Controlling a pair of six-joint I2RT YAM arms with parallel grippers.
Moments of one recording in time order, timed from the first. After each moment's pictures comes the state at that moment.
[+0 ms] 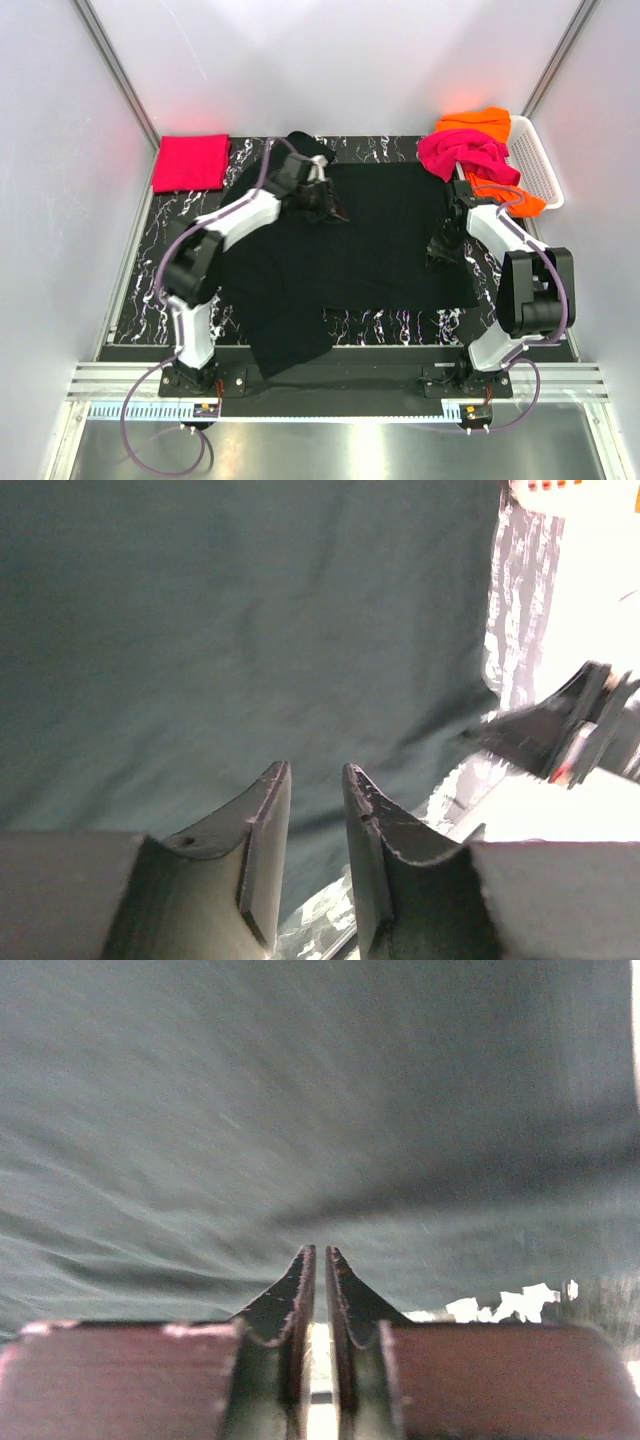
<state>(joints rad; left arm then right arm) -0.53 1.99 1.49 -0.29 0.42 -0.74 0.08 1.62 1.07 -0.81 -0.06 0.57</state>
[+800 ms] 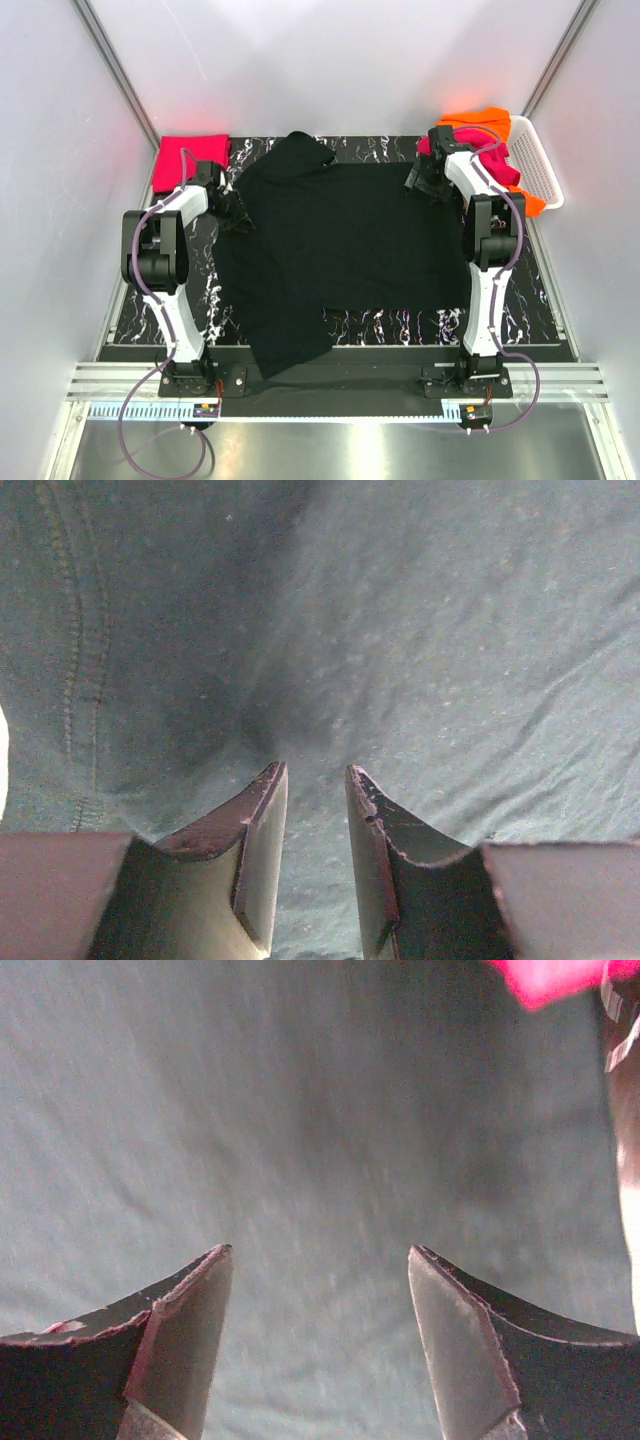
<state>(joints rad) -0.01 1.95 1.33 -0.54 0.32 -0.46 0.08 2.24 1.88 -0.75 0.03 0.51</state>
